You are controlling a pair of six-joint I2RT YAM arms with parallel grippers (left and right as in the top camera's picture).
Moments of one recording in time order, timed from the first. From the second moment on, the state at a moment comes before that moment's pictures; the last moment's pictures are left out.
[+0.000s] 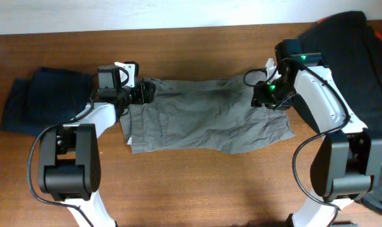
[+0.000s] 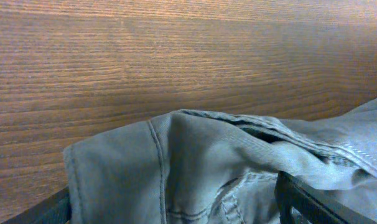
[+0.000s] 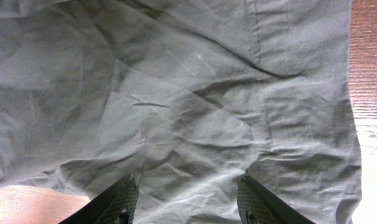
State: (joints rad) left arm -0.04 2.01 1.14 0.07 0.33 -0.06; right arm 0.03 1.90 1.55 -1.11 -0.22 0.12
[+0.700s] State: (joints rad) left arm -0.04 1.86 1.14 -0.16 0.43 -0.06; right arm -0.04 1.98 1.55 -0.63 -0.07 0.12
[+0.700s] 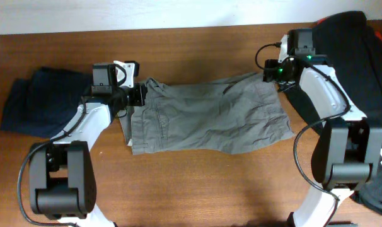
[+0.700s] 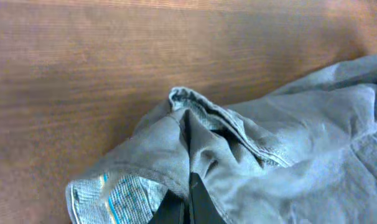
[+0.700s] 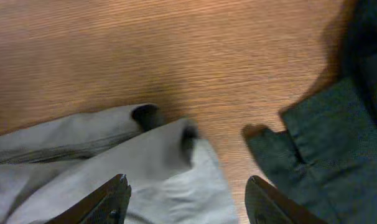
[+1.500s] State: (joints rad) left arm 0.00 1.86 1.20 -0.28 0.38 0.30; right arm -0.04 2.01 1.55 -0.63 -0.07 0.11
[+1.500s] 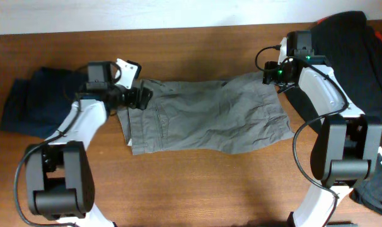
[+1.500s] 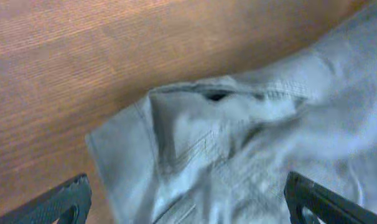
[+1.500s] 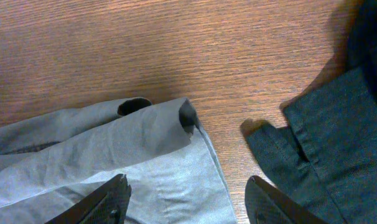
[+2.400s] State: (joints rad) left arm 0.07 2.29 1.77 -0.71 0.47 0.74; right arm -0.04 2.02 1.55 -0.67 -0.07 0.11
